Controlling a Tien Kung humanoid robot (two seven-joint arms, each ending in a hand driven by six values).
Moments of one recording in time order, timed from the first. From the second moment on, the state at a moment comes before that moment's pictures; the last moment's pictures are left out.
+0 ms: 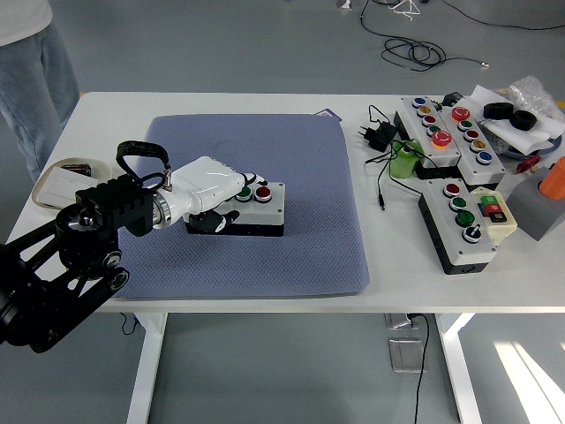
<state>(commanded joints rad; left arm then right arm) -0.67 0.36 -0.80 -1.38 2.25 -0.27 0.04 0.15 -0.15 0.81 0.18 -0.53 -0.27 -0.20</state>
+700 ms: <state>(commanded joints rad) -0.71 0.34 -0.76 -1.30 2.23 -0.28 0.04 0.15 -0.15 0.82 0.18 -0.53 -0.28 -0.20</state>
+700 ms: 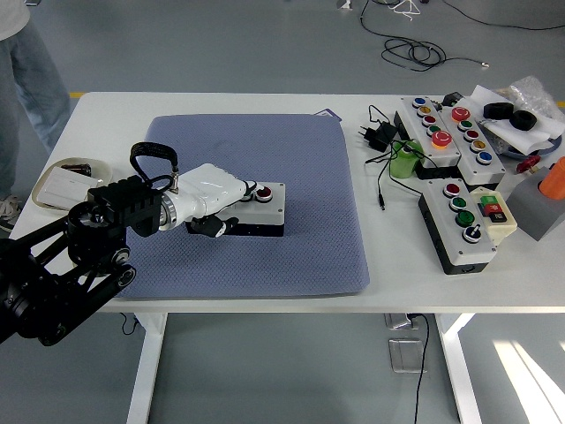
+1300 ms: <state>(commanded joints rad) -0.71 0.34 -0.74 -1.27 2.24 -0.32 0.05 0.15 -0.15 0.82 0.18 -0.53 -0.28 -0.20</state>
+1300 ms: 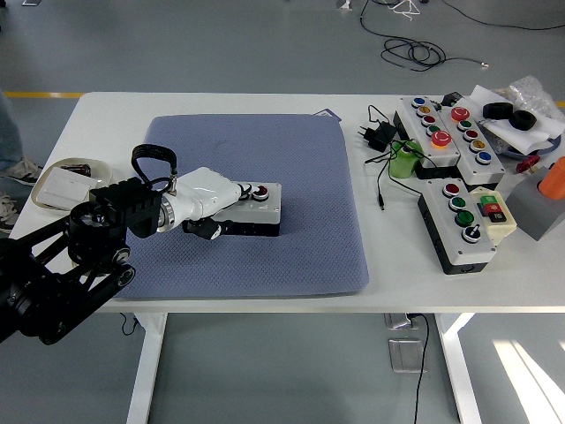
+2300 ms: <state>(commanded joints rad) -0.62 0.32 -1.01 -1.30 1.80 0.10 0.06 0.15 -0.15 0.83 0.18 -0.54 -0.28 -0.20</state>
